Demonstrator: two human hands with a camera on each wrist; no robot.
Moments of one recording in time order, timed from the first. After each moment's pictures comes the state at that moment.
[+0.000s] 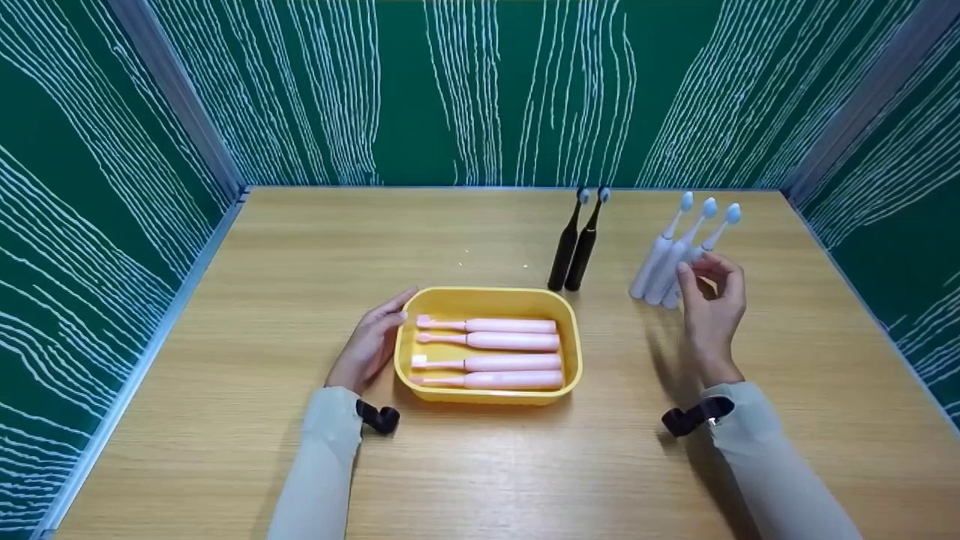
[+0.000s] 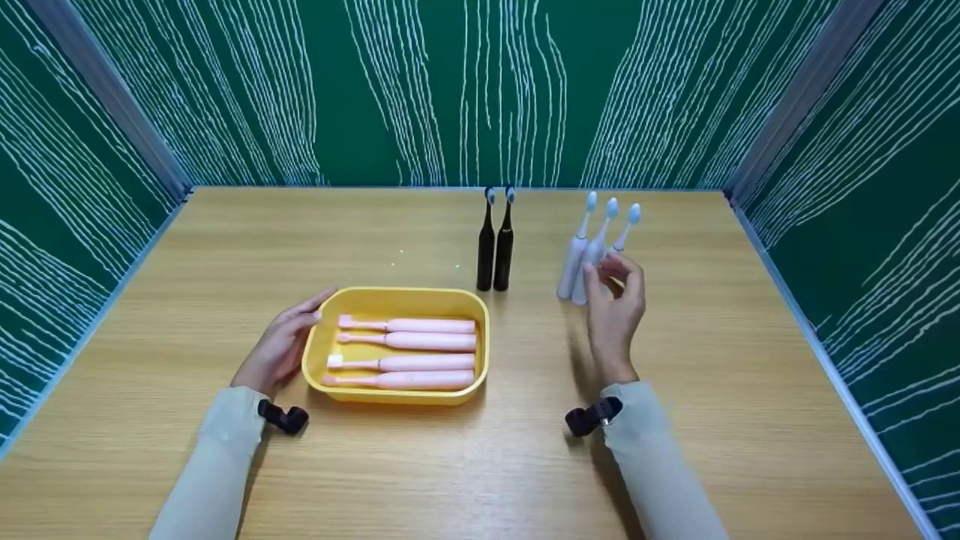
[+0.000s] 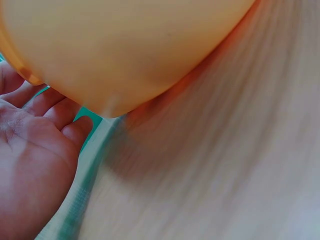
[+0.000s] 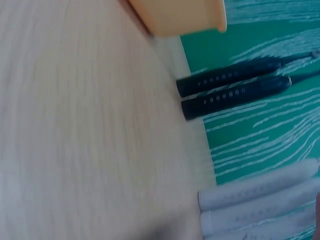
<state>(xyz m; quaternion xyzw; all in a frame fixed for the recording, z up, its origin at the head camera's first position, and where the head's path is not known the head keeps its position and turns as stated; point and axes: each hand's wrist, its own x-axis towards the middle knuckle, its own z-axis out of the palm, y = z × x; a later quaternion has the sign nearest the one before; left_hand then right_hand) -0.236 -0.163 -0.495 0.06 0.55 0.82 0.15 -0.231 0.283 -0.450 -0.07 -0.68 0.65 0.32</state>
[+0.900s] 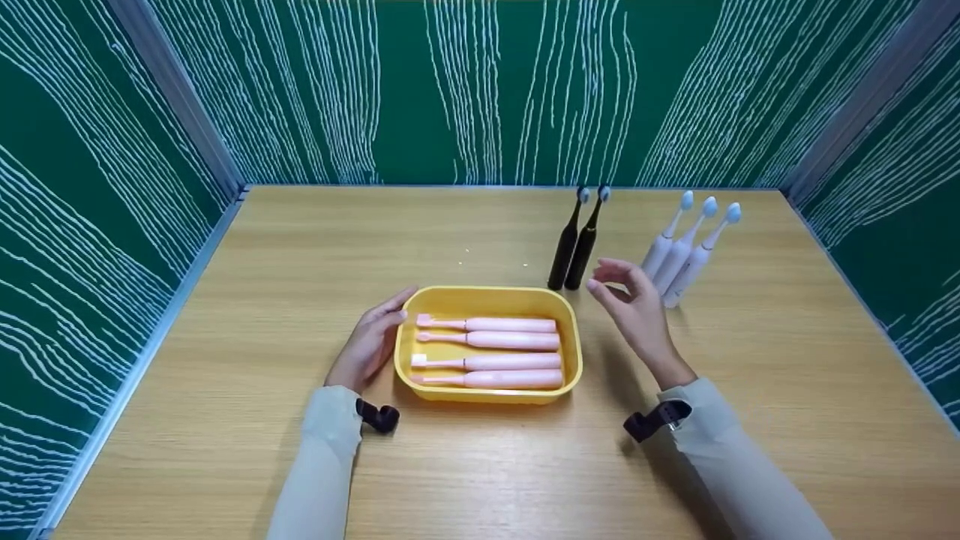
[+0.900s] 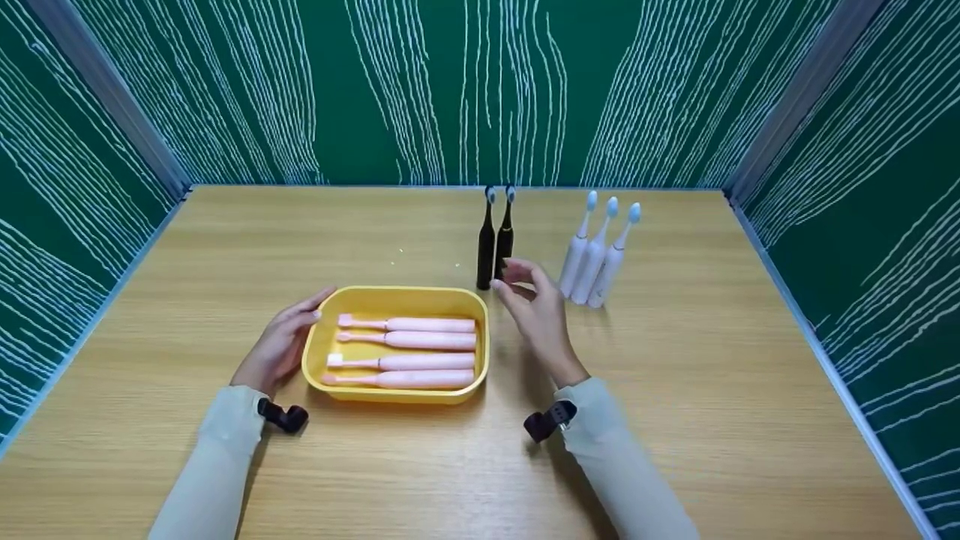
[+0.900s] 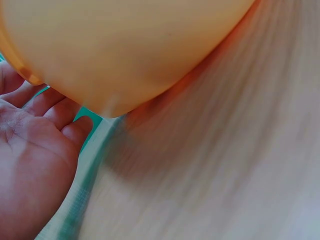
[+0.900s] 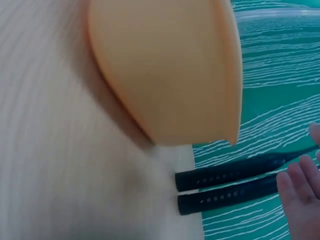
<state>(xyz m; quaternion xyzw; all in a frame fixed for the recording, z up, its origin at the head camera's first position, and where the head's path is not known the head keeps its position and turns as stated) -0.236 -0.163 -0.495 0.07 0.55 0.82 0.15 -0.226 0.208 -0.437 0.06 -0.76 0.63 0.16</state>
